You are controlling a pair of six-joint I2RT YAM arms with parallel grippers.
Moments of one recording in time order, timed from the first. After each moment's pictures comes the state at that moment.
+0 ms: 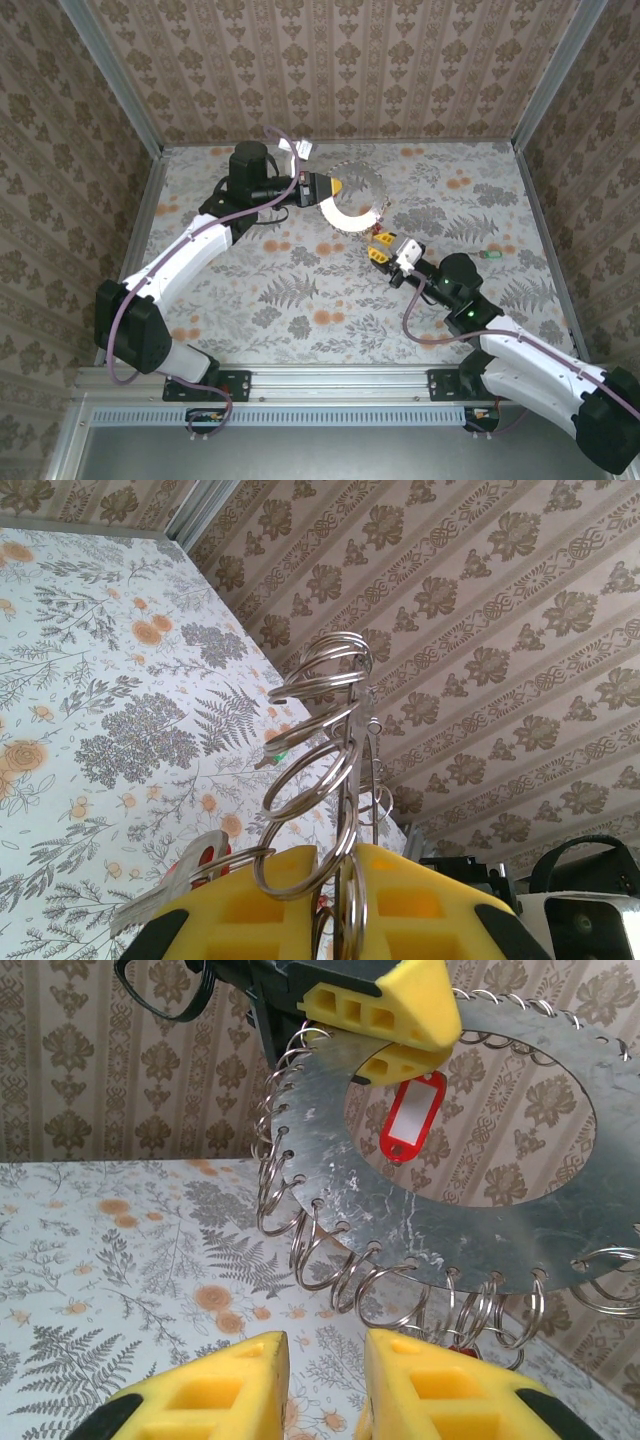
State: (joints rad) left arm -0.55 1.46 1.25 -0.05 0.79 -0.61; right arm 0.60 0.83 0.35 0.51 -0.20 -0.31
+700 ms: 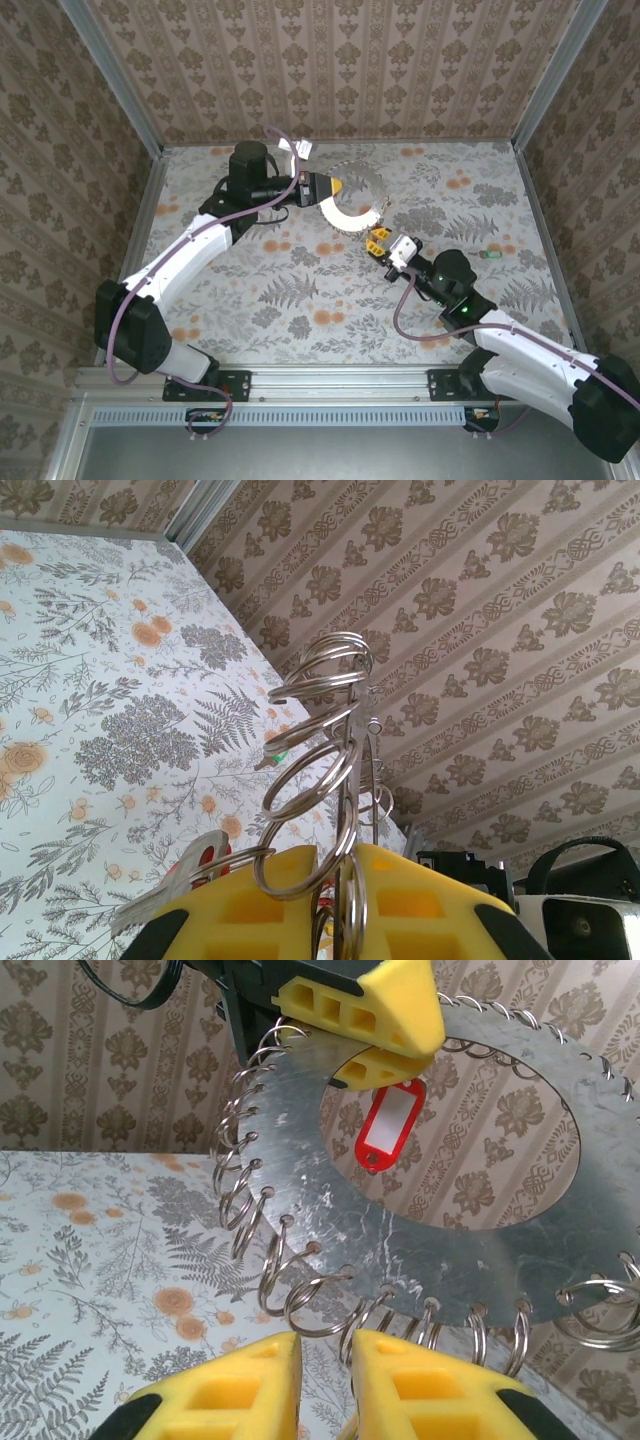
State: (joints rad) left arm -0.55 1.46 1.25 -0.05 0.79 -0.61; right arm 0.62 0.90 0.38 0.57 -0.12 -0.37
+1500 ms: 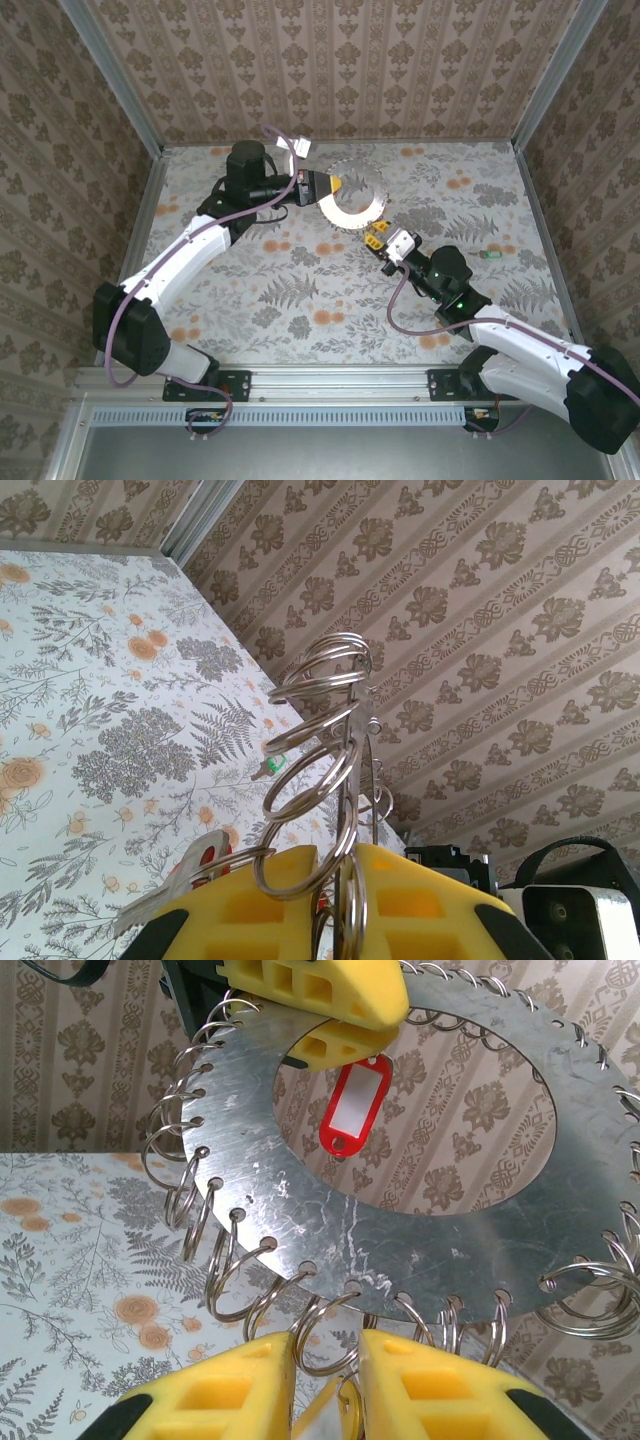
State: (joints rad) left arm -0.55 1.45 1.25 -0.03 0.79 -0.61; right arm 0.63 0.96 0.40 0.61 -0.05 -0.38
